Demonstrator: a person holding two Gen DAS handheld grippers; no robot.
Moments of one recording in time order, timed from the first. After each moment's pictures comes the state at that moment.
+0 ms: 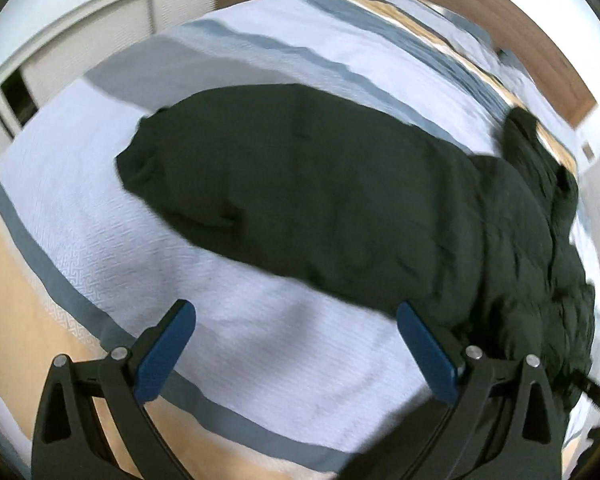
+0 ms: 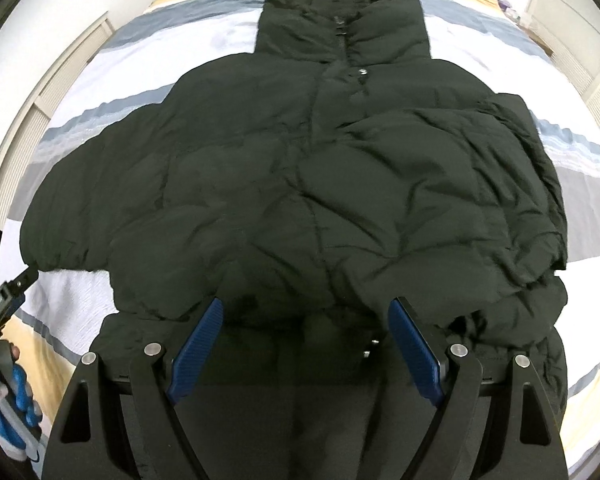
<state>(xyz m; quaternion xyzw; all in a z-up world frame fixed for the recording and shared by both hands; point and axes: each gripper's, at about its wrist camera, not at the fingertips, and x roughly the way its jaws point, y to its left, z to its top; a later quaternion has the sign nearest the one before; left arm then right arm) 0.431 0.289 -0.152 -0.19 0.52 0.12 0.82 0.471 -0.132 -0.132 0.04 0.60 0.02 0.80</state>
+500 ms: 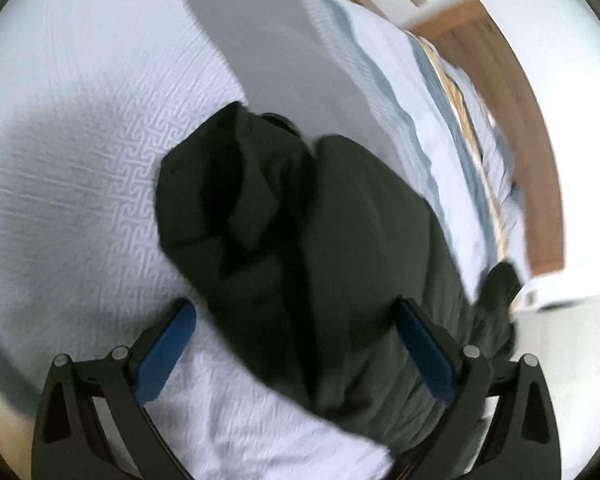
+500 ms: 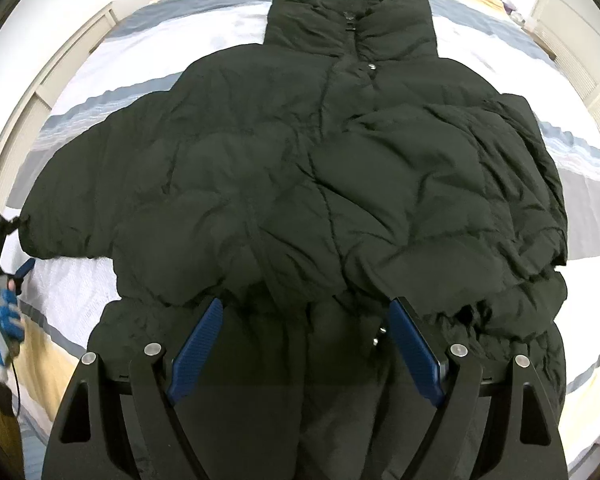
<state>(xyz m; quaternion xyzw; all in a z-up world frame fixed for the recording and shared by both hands) 0.464 0.445 -0.220 -0.48 0.45 0.11 0.75 0.458 -0.130 -0.130 0.03 0.61 0.01 0.80</state>
